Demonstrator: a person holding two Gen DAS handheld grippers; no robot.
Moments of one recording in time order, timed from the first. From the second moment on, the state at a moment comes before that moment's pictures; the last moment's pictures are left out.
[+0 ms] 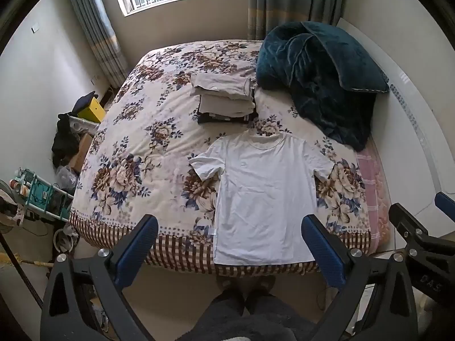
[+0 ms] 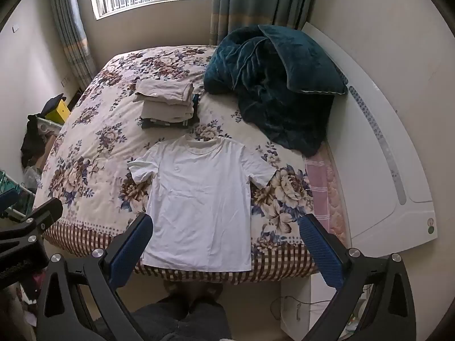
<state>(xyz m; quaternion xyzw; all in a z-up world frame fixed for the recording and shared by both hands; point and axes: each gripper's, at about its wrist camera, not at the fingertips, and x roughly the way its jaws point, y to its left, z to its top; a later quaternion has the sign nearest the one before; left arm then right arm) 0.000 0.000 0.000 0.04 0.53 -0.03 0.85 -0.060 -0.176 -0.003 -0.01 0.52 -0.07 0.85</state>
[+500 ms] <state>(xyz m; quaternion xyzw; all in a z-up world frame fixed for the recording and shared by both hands) -0.002 -0.006 0.008 0.04 0.52 -0.03 0.85 -0.065 -0.179 0.003 -0.01 0.51 -0.07 0.86</state>
